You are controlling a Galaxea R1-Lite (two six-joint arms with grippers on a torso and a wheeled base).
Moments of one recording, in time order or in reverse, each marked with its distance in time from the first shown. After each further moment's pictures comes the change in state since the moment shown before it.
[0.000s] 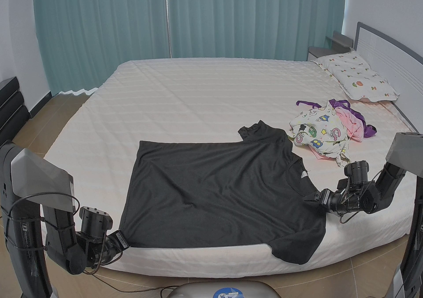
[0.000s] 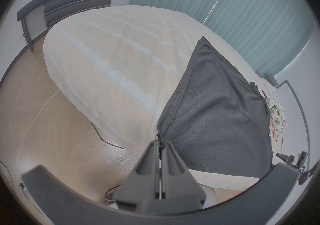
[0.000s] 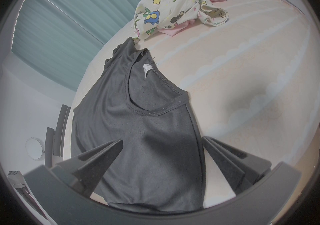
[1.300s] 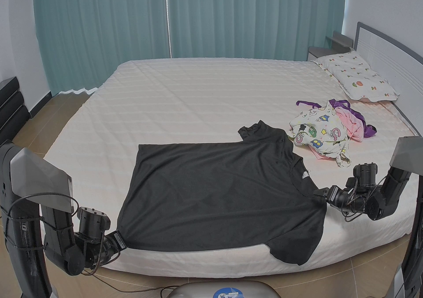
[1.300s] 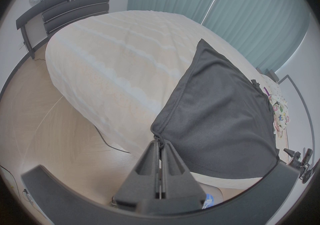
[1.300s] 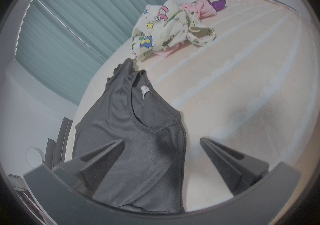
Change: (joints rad) left arm 0.003 -0.001 0.019 -0.039 0.031 0.048; right arm -0.057 -0.032 0.147 -0.258 -0.021 0.041
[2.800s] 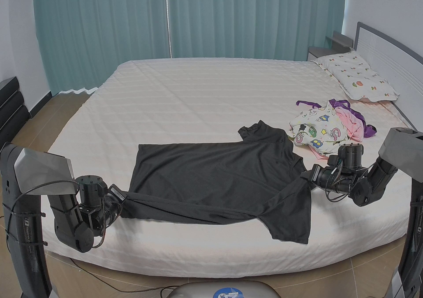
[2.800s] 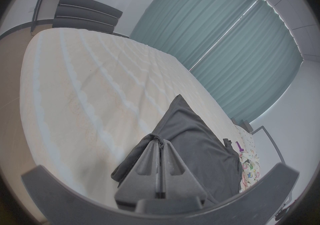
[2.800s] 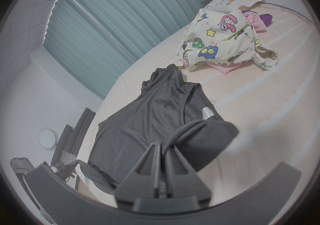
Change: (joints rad) left arm 0.075 0.065 -0.312 -0.169 0.017 -0.163; right arm 0.128 0.055 -0.298 0.058 0.082 -0.027
